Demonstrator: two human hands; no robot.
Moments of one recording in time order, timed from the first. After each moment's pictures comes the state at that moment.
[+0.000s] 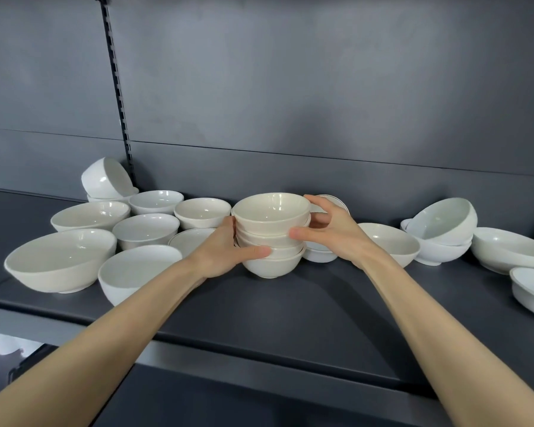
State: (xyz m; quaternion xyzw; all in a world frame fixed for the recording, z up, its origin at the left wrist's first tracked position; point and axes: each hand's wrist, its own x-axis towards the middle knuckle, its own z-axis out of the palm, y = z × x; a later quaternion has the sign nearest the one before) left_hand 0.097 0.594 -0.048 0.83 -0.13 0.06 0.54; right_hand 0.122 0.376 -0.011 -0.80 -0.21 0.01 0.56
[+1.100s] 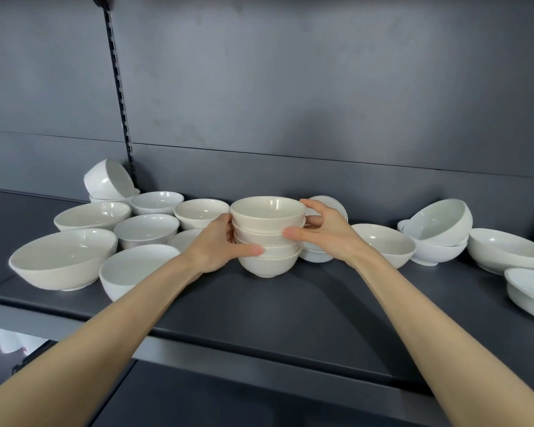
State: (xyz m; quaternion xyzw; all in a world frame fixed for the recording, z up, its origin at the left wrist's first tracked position) left_hand 0.100 0.598 -0.045 0.80 -0.10 0.06 0.59; right_hand 0.128 0.378 -0.014 -0.81 -0.20 0.02 0.56
